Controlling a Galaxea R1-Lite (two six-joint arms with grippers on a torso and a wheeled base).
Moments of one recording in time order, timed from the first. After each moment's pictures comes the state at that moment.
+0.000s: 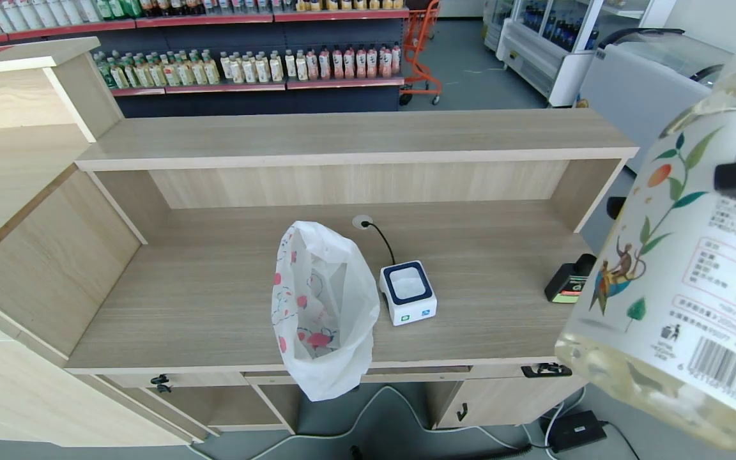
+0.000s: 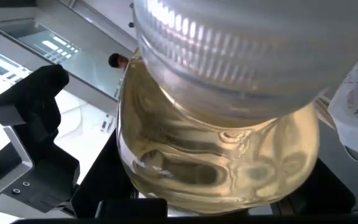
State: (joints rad) left arm -0.01 0.00 0.00 0.01 -0.04 -0.14; right arm 0.38 1.18 -0.79 -0.62 1.03 0.73
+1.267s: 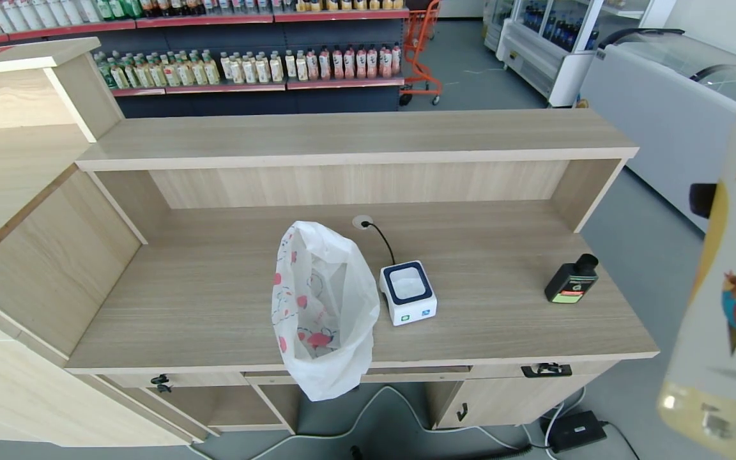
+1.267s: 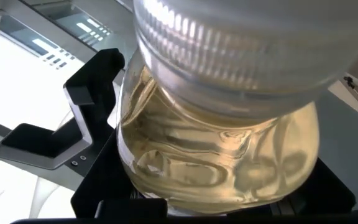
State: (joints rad) left arm -0.01 0.00 0.00 0.01 -0.04 -0.14; right arm 0.39 1.14 -0.83 -0.63 1.16 0.85
